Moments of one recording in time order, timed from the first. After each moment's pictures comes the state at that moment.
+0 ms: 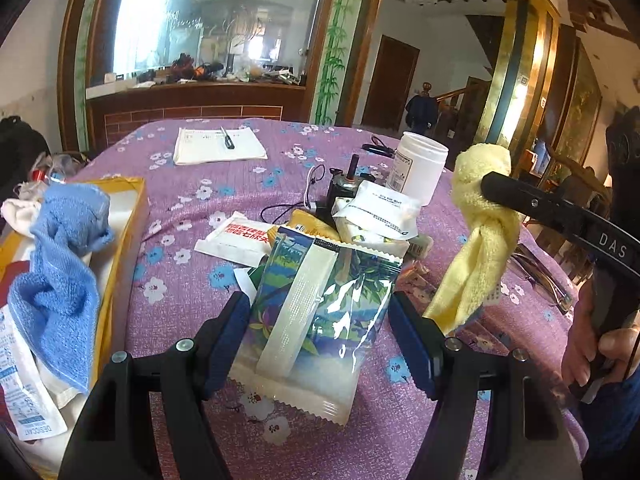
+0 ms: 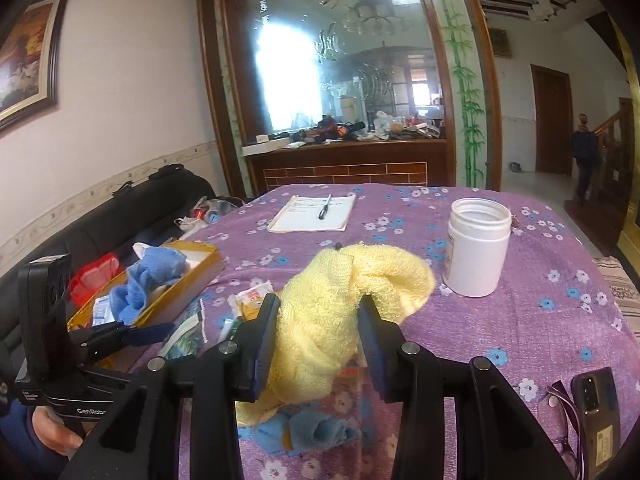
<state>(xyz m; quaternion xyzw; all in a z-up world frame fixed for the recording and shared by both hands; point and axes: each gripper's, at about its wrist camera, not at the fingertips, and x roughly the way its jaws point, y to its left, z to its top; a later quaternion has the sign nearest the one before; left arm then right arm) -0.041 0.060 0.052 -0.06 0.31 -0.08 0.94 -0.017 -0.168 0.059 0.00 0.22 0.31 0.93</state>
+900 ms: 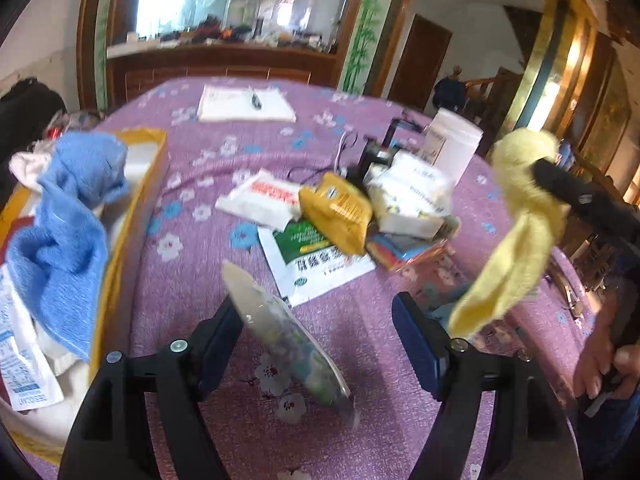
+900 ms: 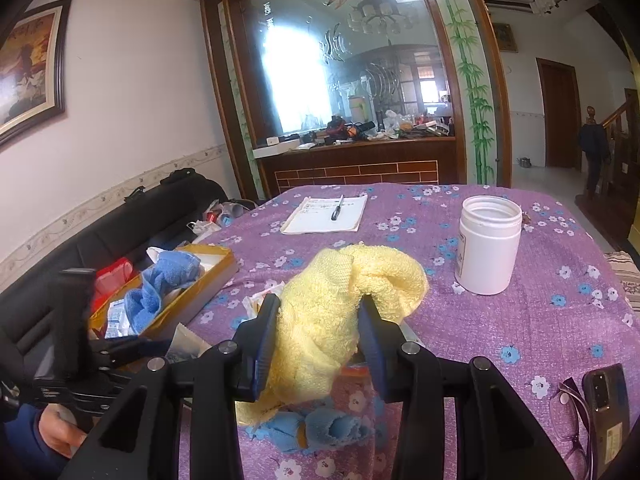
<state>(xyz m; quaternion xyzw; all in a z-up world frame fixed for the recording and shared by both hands) -0.026 0.072 0.034 -0.10 0.39 -0.04 0.92 -0.019 -0.172 0.062 0.02 0.22 0.33 0.92</state>
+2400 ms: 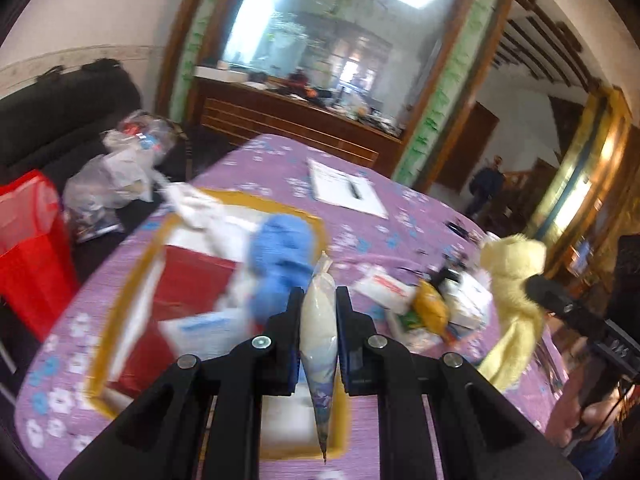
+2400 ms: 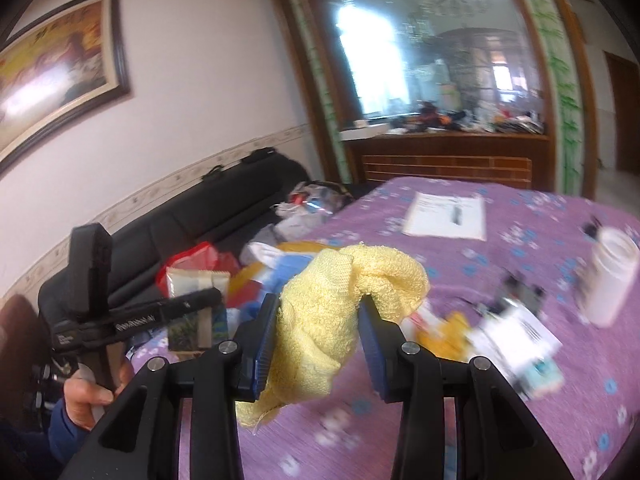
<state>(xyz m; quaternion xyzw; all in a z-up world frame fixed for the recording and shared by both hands) -0.118 0.226 0.105 -0.20 0.27 0.05 0.94 -0.047 -0.041 0.103 0.00 0.24 0.46 0.85</state>
